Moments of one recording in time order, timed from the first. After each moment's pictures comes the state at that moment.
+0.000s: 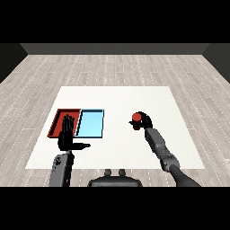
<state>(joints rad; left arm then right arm) 0.03 0.03 0.05 -1.69 0.14 -0.09 -0.43 -0.75 -0.12 -0.19 -0.31 -0.14 0.10 -0.54</state>
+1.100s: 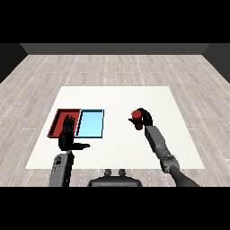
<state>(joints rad) 0.03 0.04 0.05 -1.64 0.14 -0.10 -0.46 -0.73 -0.12 -0.16 -0.46 -0.10 0.01 -0.51</state>
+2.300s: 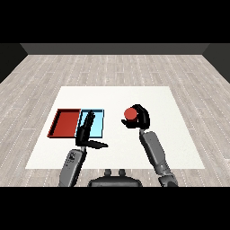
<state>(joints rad) -0.08 0.00 -0.22 -1.71 0.01 0.04 -0.22 -0.43 -0.03 0.13 -1.37 -0.14 -0.24 -0.26</state>
